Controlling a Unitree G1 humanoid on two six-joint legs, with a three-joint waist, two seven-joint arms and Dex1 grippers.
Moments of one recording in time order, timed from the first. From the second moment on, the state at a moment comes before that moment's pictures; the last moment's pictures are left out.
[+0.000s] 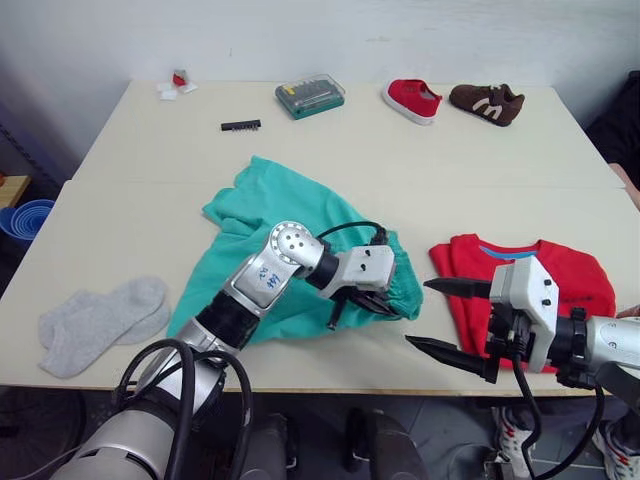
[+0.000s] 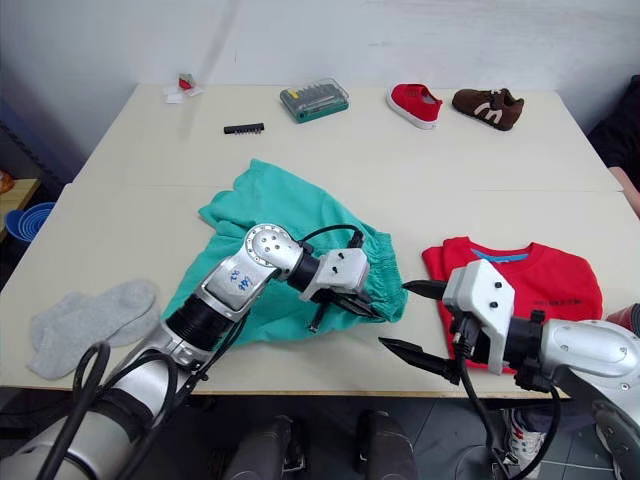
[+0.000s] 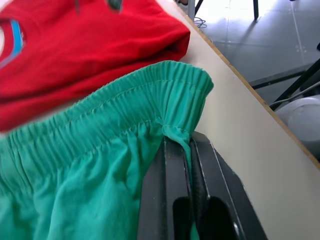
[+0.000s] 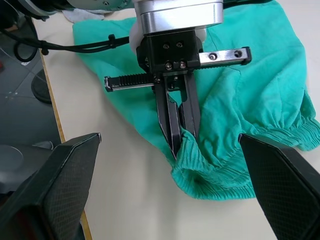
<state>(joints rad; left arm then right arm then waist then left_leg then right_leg) -0.87 0.28 -0.49 0.20 -0.07 0.34 -1.24 0.08 -0.92 -0.35 -0.80 0.77 0.72 0.79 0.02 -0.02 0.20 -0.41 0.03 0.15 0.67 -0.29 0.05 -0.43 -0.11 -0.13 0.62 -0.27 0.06</state>
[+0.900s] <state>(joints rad) -0.06 1.04 0.07 -0.20 -0.22 0.16 -1.33 -0.02 -0.93 0.10 -0.48 0.06 0.04 0.92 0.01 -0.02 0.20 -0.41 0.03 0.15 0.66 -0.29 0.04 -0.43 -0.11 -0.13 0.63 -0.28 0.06</state>
